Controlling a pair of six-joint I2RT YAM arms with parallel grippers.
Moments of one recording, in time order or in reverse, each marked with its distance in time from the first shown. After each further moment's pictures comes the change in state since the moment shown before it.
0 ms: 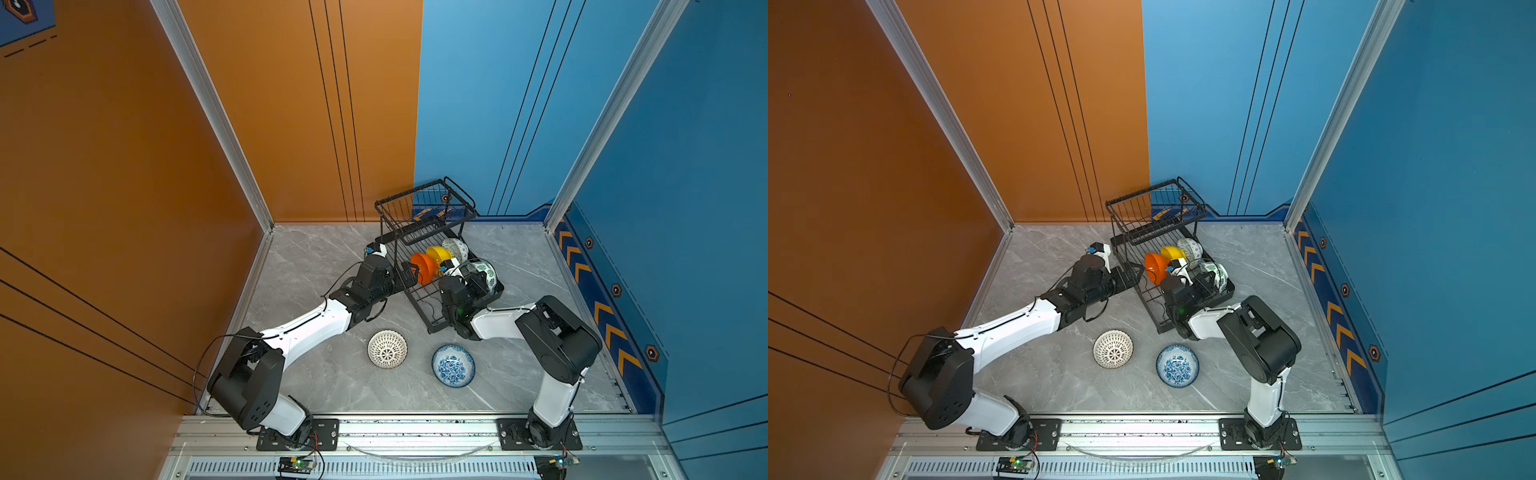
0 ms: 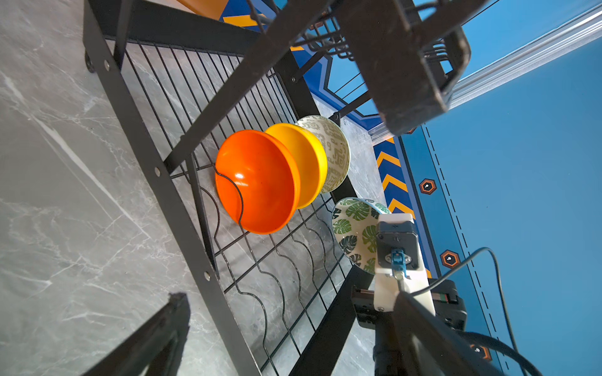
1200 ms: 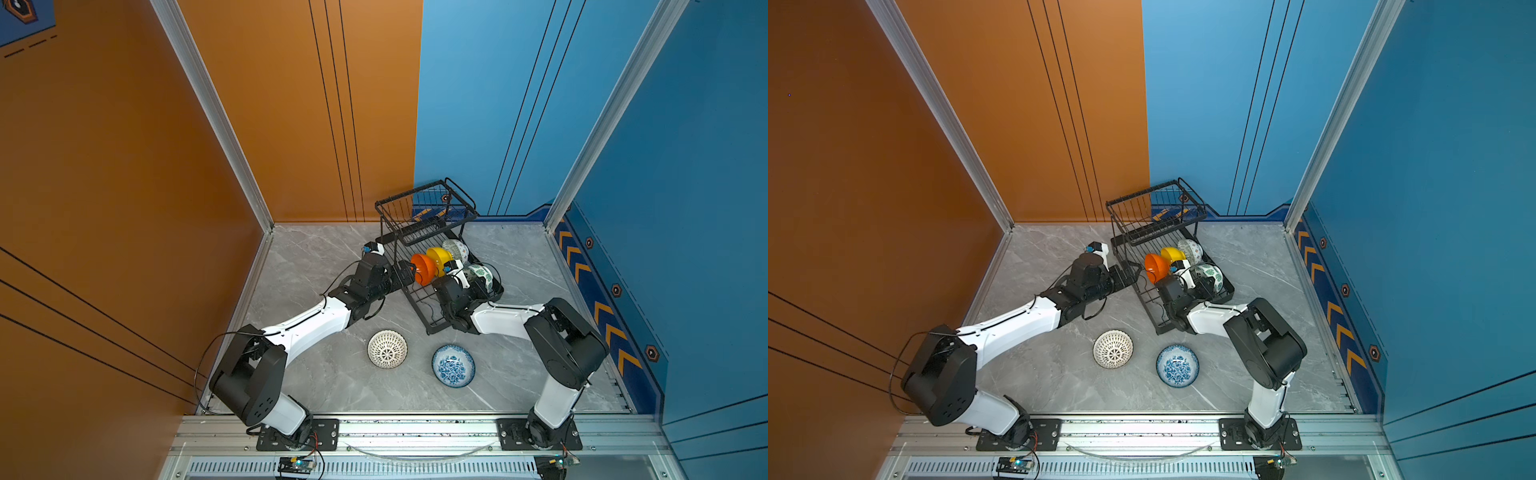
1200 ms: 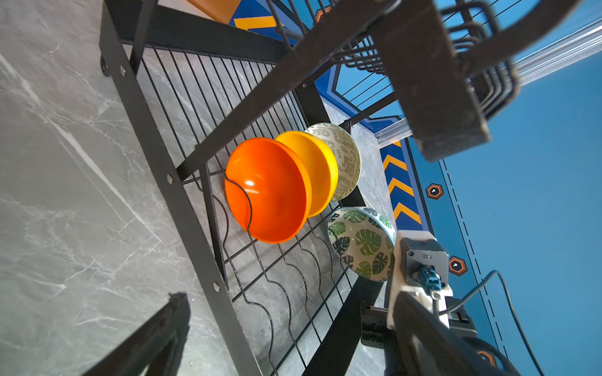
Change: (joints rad) left arm 0.023 0.017 0.006 -0.003 0.012 0.000; right arm -0.002 -0.043 0.100 -0.535 -0.071 0.528
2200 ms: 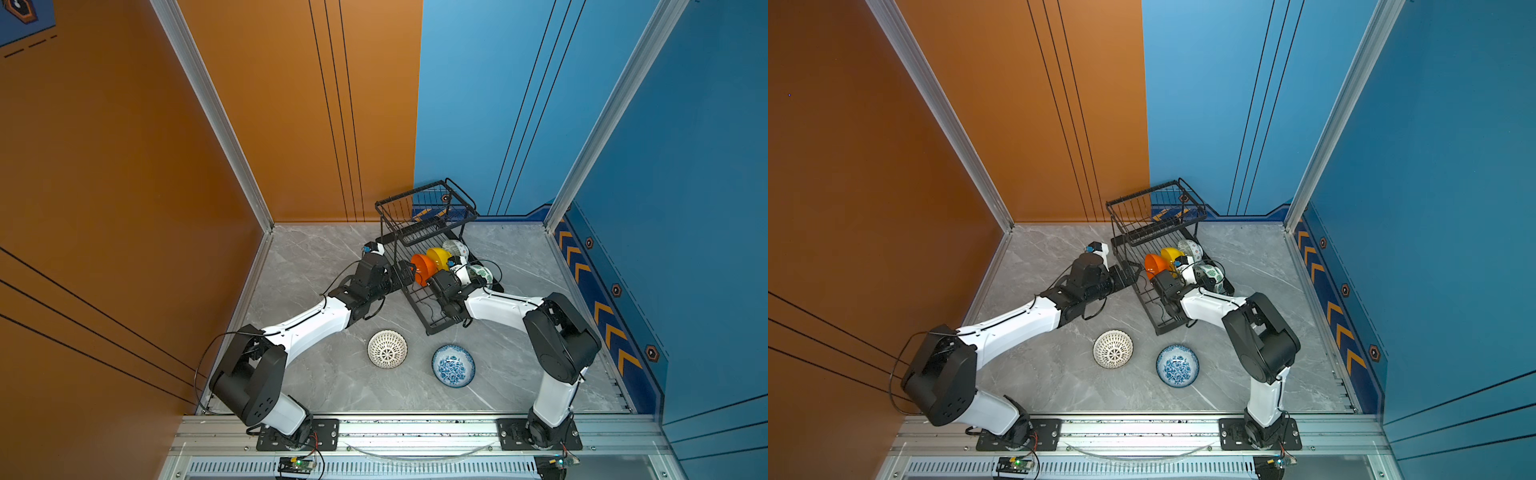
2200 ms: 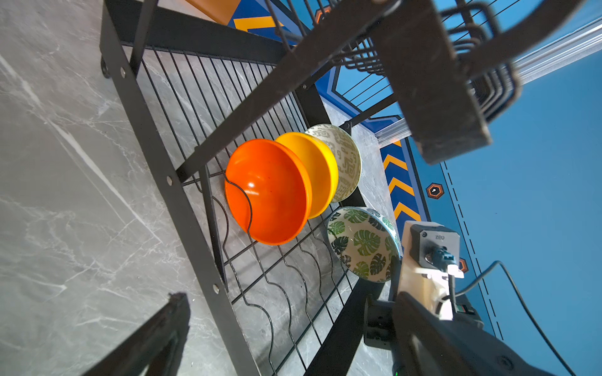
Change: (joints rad) left arm 0.000 0.000 0.000 0.000 0.000 0.007; right arm 0.000 0.055 0.210 -0.520 -0.042 0.404
